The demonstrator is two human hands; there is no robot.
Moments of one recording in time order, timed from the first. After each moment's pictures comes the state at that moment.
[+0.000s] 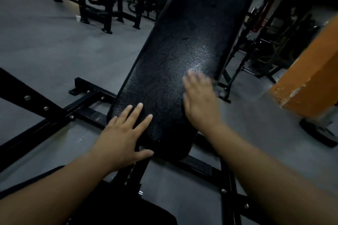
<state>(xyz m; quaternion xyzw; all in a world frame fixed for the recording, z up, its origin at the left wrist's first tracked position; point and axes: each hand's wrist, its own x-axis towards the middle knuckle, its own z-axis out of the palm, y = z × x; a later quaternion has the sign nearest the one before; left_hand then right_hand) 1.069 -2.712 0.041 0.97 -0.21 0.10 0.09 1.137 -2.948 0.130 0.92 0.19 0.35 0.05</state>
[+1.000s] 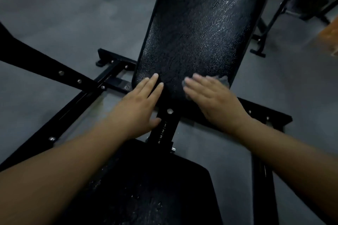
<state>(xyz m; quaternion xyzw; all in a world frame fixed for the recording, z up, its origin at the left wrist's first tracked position) 1.048 -2.688 0.058 0.97 -0.22 0.02 0.07 1.076 -2.950 0.057 0.88 0.39 0.26 0.08</state>
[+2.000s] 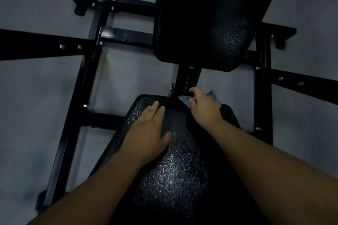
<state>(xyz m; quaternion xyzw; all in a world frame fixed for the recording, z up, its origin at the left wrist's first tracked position) 0.952 -2.586 0.083 0.92 -0.20 -0.29 0.19 0.968 -2.792 0.043 0.93 -0.17 -0.18 -0.27</state>
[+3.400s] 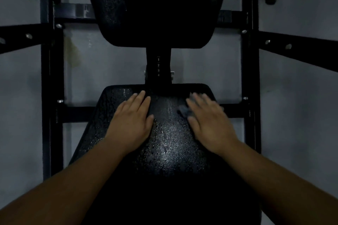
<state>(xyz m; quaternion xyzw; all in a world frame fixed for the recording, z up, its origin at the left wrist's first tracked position) 0.966 -2.629 0.040 0.91 -0.28 -0.30 0.07 0.864 -2.860 0.048 0.95 -0.10 -0.26 -0.16</state>
